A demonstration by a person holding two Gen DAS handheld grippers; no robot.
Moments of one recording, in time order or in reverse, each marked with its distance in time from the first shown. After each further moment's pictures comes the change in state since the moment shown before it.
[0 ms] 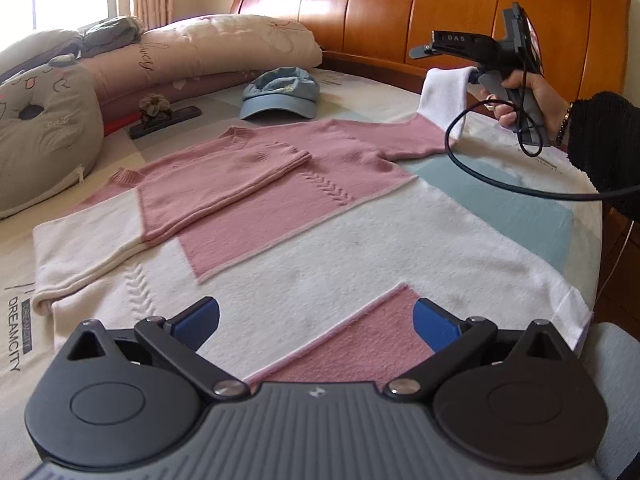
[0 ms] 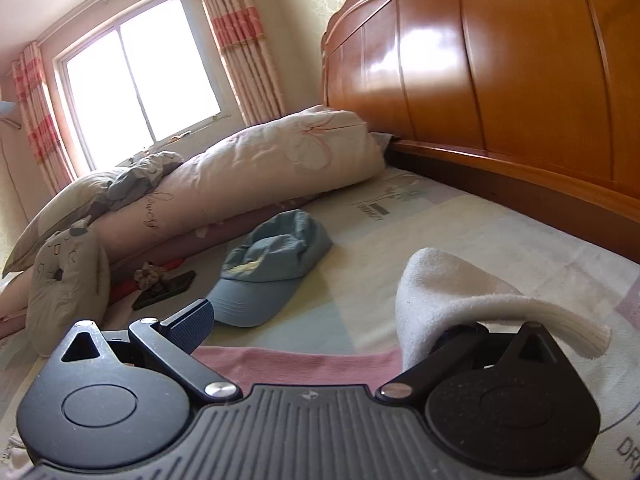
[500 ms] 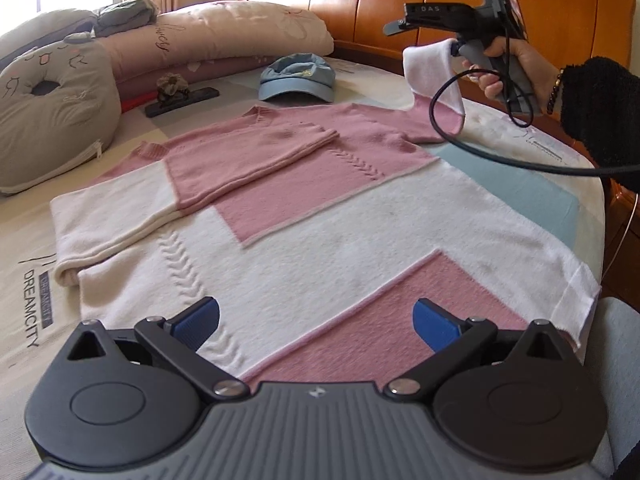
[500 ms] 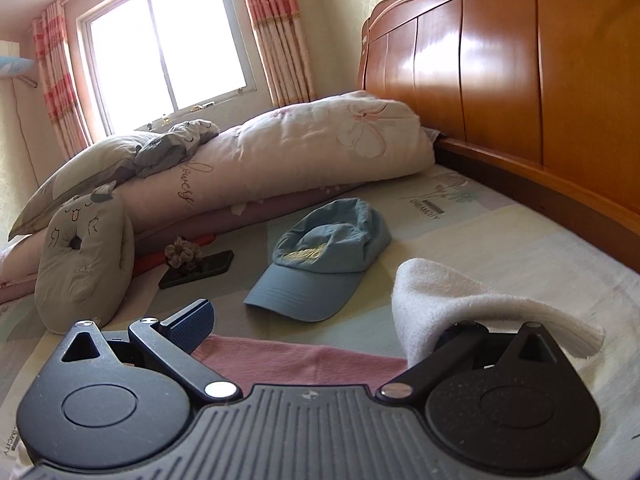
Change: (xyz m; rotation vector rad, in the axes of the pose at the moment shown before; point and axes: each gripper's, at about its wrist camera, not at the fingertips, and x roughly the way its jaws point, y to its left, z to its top) left arm -0.012 0.042 -0.022 -0.014 0.026 -0.018; right arm 0.028 0.089 0.002 -0.091 0.061 0.005
